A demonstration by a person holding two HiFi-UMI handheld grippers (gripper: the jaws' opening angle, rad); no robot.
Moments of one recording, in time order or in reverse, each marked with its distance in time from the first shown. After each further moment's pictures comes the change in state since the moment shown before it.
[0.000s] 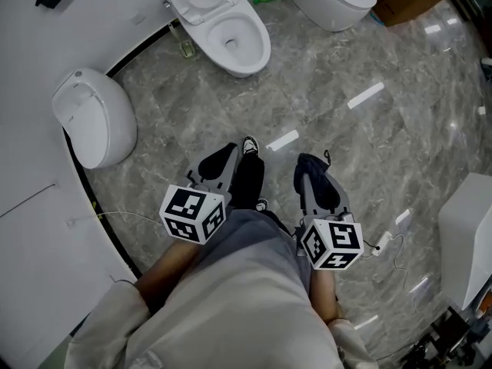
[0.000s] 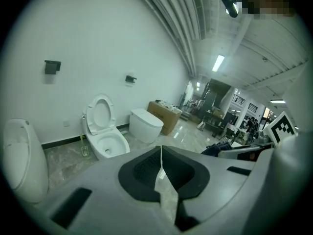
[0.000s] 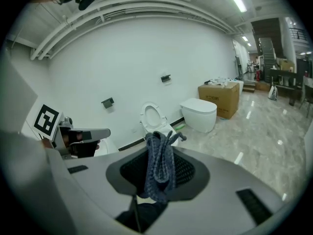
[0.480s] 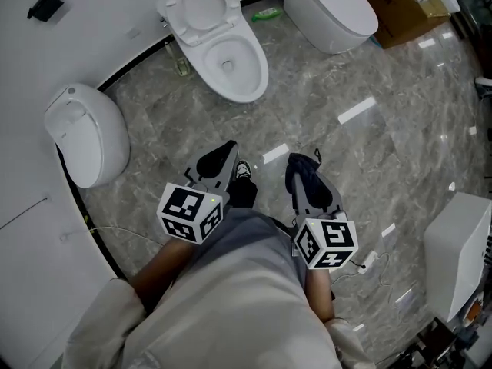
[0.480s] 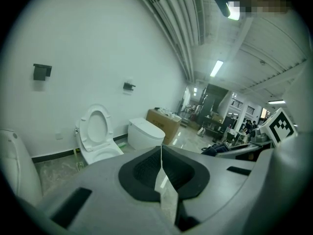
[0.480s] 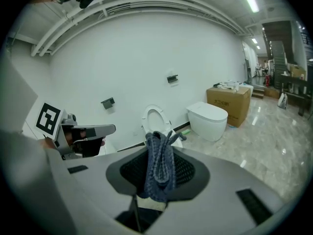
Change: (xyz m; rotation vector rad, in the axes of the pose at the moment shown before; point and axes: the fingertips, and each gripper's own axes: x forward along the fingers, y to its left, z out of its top) left arm 0.078 0.063 0.098 0.033 -0.075 -0.030; right arm 0.106 0.009 0.098 -0.066 0.005 0.042
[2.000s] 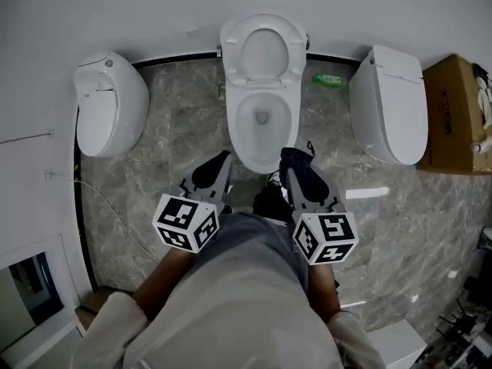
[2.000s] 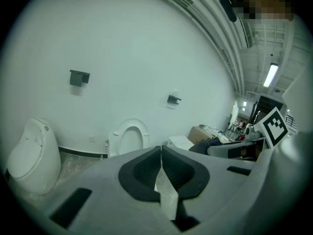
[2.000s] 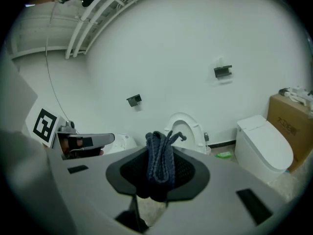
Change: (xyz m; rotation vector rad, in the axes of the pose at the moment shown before) left arm 0.148 0.178 0.145 -0.247 -0.159 0.500; right arm 0.299 -0.005 0.234 -0.297 0.107 0.519
